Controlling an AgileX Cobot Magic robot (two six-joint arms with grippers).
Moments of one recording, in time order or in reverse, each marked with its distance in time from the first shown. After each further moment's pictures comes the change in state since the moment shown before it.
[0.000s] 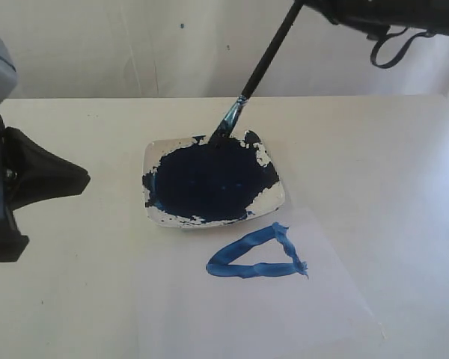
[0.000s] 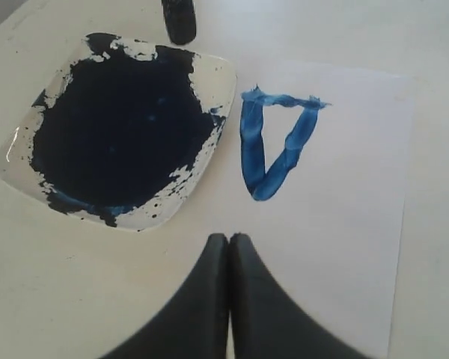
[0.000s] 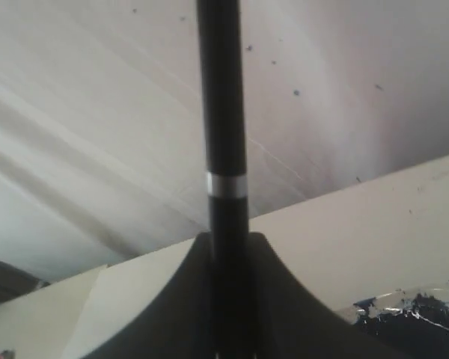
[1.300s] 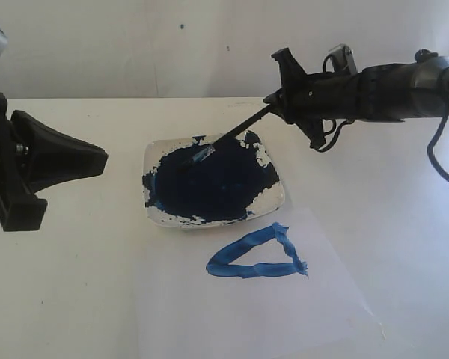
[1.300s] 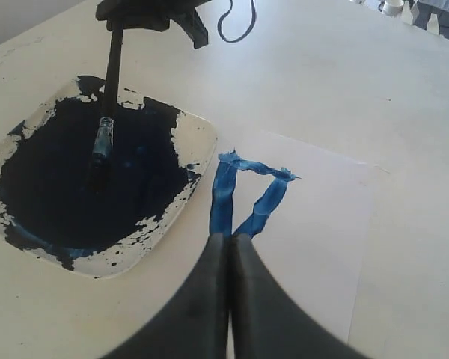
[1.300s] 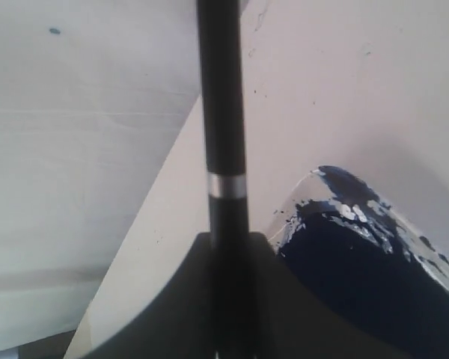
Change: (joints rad) left arm 0.000 0.000 0.010 -0.203 -0.039 -0.002; right arm -0.010 0.490 -0.160 0.030 0.001 0.411
